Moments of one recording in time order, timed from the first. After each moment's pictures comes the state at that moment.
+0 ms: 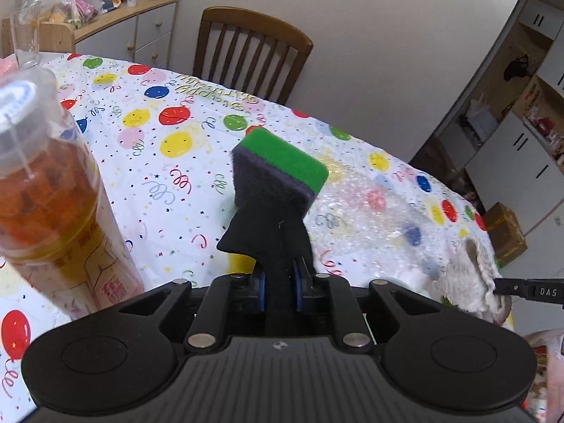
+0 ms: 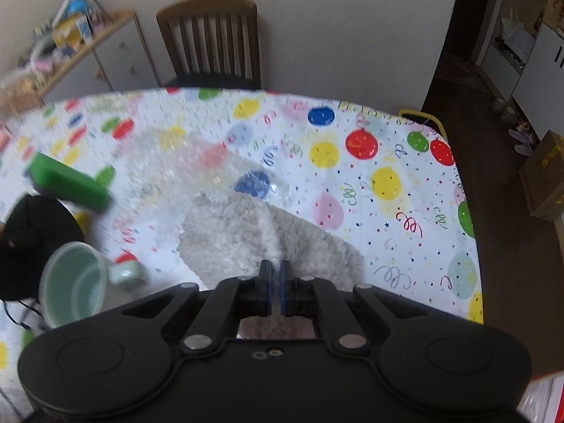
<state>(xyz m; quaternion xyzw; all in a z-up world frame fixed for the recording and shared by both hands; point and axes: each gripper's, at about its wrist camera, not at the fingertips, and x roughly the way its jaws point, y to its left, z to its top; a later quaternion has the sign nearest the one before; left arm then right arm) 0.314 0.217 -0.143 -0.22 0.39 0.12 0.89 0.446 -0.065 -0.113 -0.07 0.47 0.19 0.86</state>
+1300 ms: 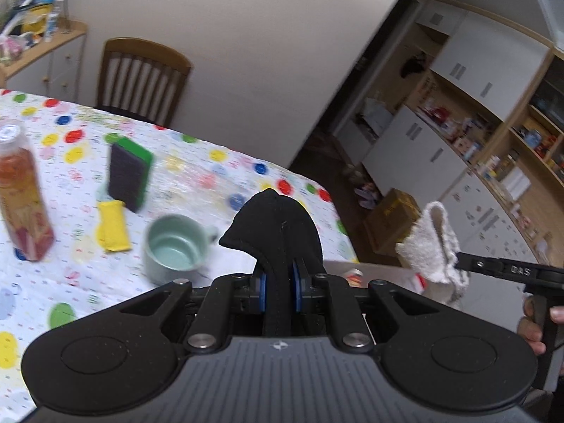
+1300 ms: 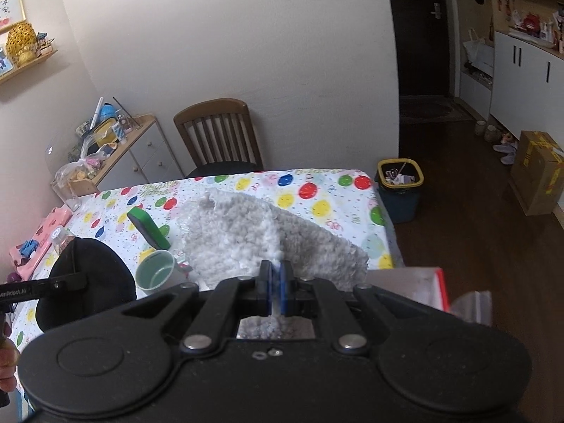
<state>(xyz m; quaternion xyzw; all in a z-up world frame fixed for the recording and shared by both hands) 0.199 0.089 -0.026 -0.23 0.33 -0.03 0.91 0.293 -0.234 0.000 0.04 0.36 0.21 0.91</state>
